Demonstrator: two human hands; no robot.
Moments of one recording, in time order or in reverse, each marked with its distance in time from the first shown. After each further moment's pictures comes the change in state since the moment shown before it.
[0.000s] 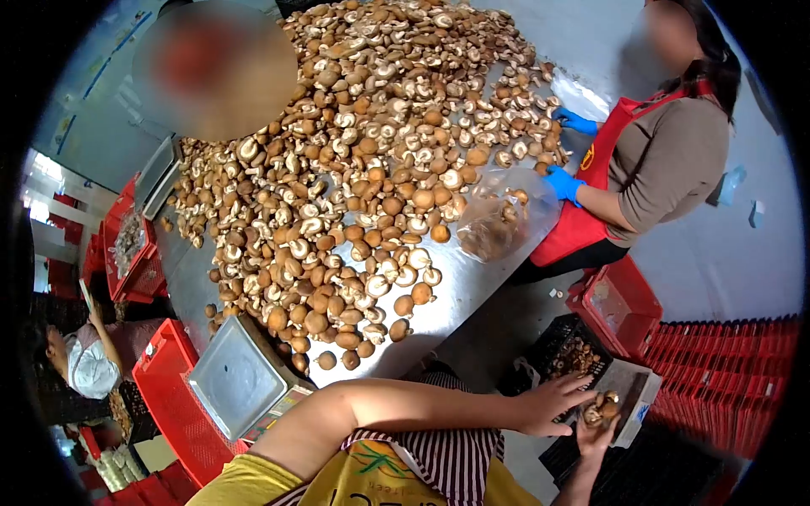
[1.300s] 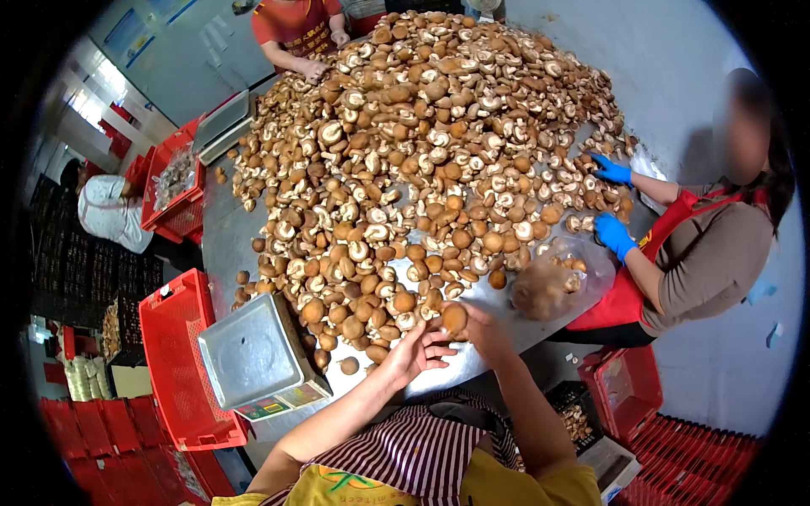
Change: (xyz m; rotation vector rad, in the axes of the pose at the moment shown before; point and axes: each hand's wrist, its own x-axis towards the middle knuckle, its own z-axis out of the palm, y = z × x) left_hand -0.214 -0.075 -0.168 -1.269 1.125 -0.401; right_hand 0.128 0.225 0.444 -0.801 -1.003 0.423
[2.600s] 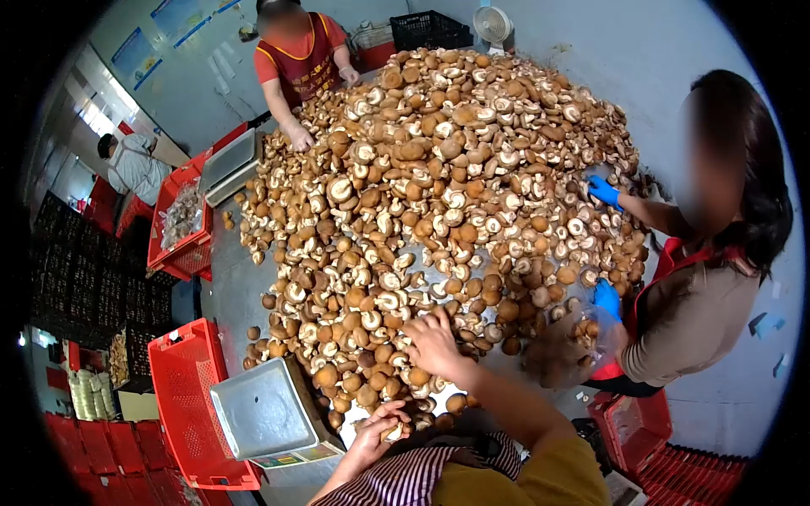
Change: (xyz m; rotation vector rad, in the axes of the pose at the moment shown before) left_hand -0.068 0.029 -0.047 -0.090 0.200 0.145; right_hand 0.175 0.004 0.048 -1.639 -0.119 -0.418
